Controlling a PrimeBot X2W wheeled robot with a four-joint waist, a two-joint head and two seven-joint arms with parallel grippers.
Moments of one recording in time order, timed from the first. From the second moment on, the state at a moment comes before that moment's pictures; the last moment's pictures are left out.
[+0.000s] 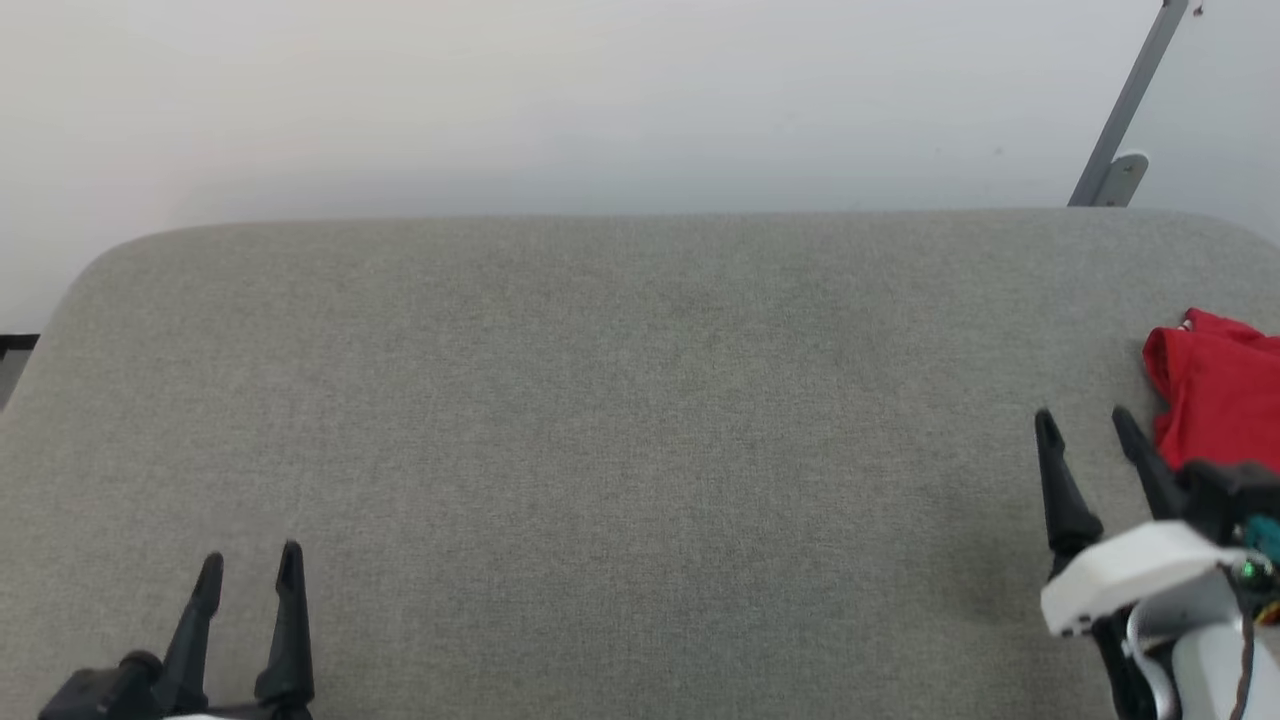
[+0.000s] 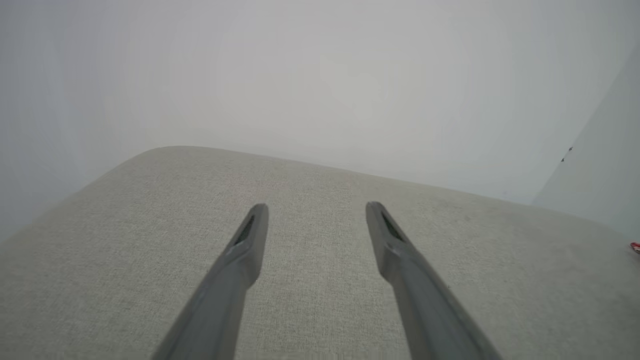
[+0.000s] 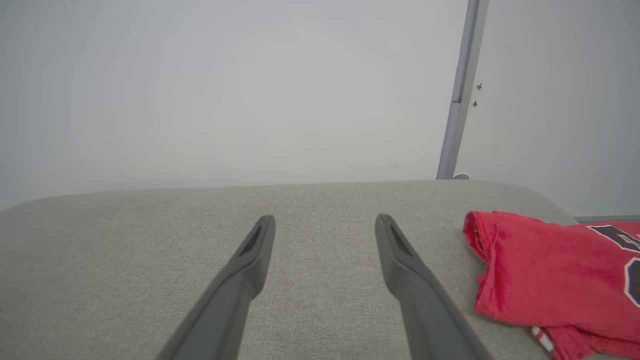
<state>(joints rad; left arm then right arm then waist) 0.12 0.19 0.05 0.09 -0.39 -0.13 -0.26 -0.19 -0.18 -0.05 0.34 0.27 0.13 -0.14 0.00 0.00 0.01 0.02</state>
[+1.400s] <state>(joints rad) 0.19 0.12 0.07 0.07 -0.35 -0.13 -0.26 0.06 -0.06 -0.05 0.15 0.23 0.13 -0.16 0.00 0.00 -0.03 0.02</state>
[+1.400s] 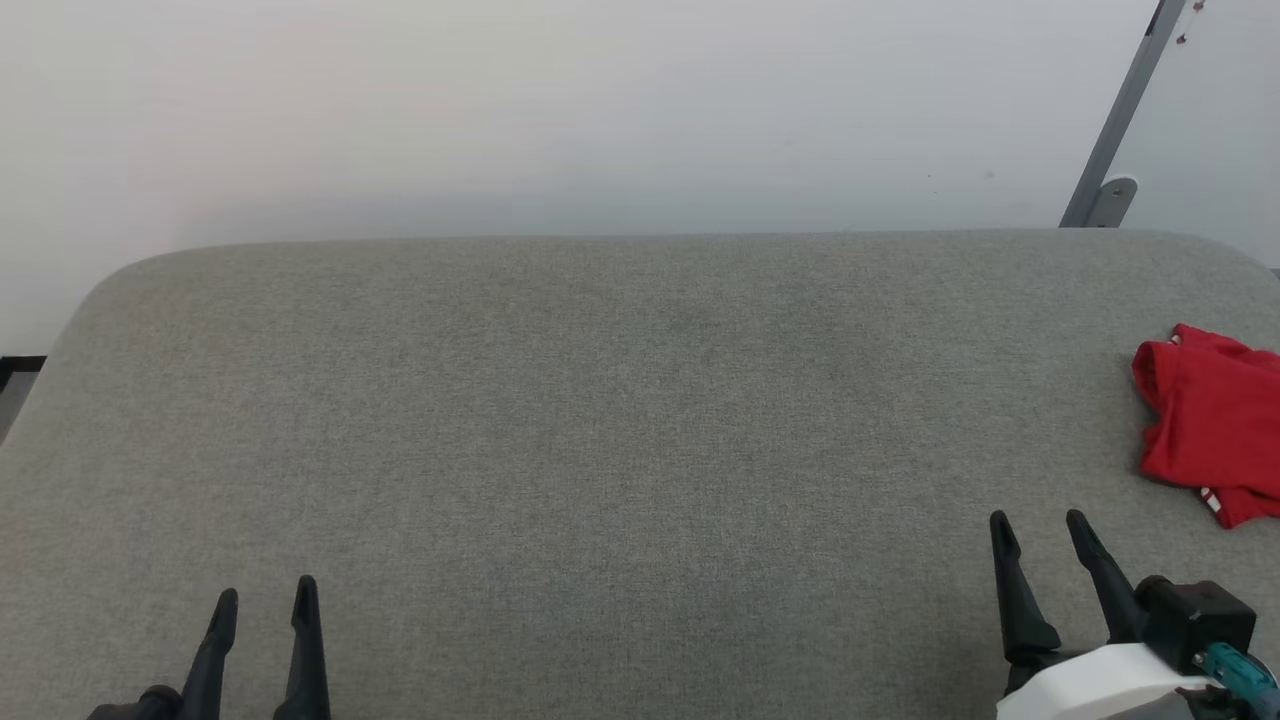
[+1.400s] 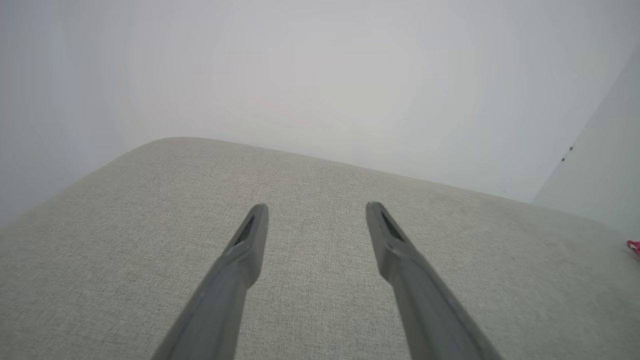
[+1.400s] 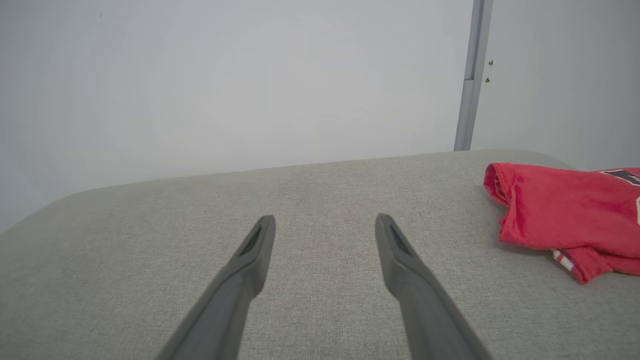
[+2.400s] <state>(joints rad) 0.14 0.09 0.08 0.14 -0.64 -0.13 -0.17 0.05 -0.06 -0.06 0.20 0.55 0.13 -0.09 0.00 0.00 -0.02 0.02</state>
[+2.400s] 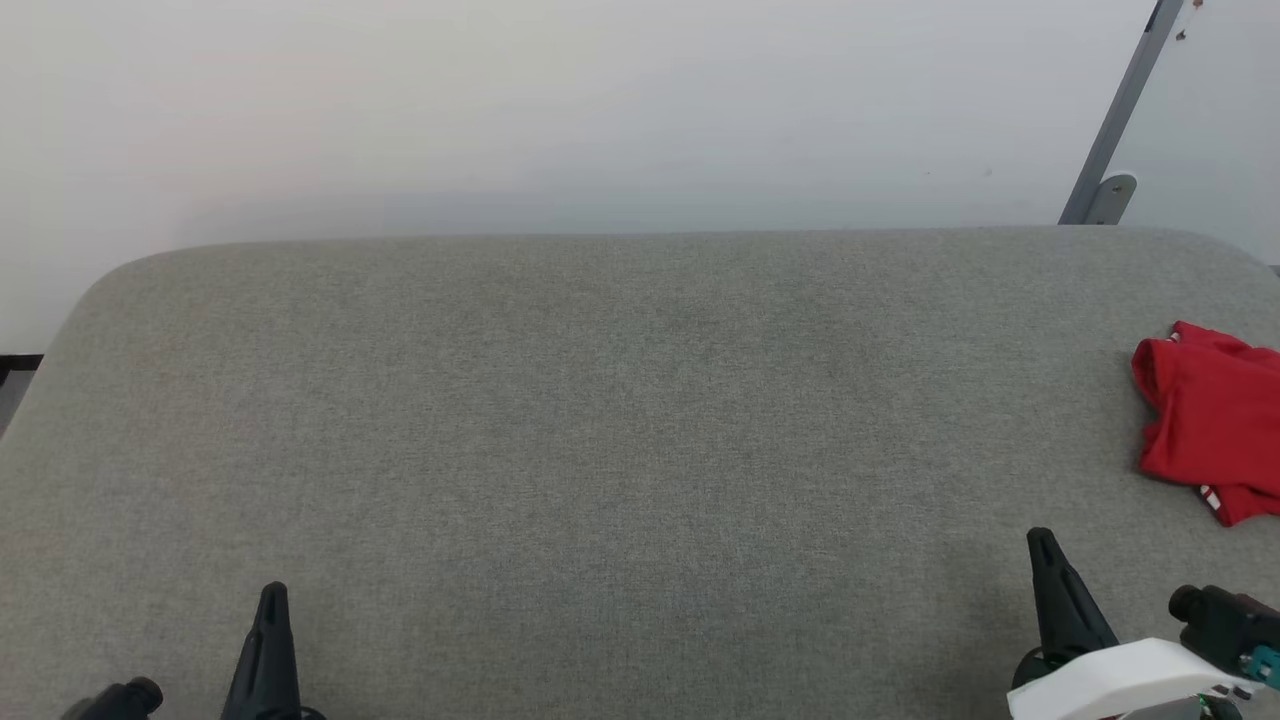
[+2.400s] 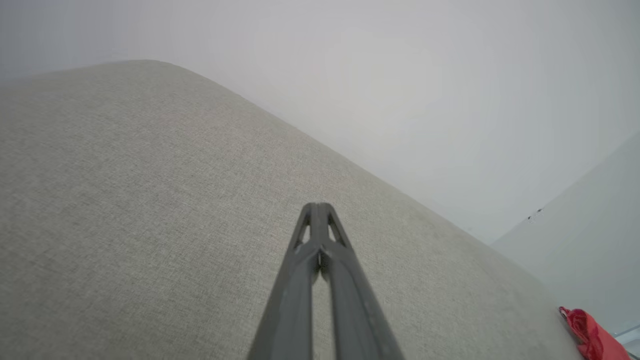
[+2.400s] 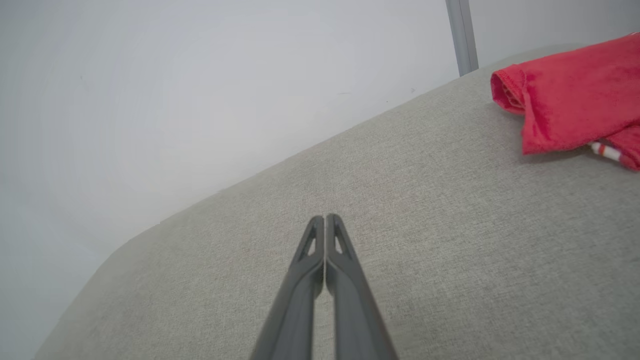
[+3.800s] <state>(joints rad) 0.02 0.07 0.10 0.19 -1.13 -0.13 -0.03 -0.03 -0.05 -0.09 0.23 1.09 0.13 0.01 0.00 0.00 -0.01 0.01</state>
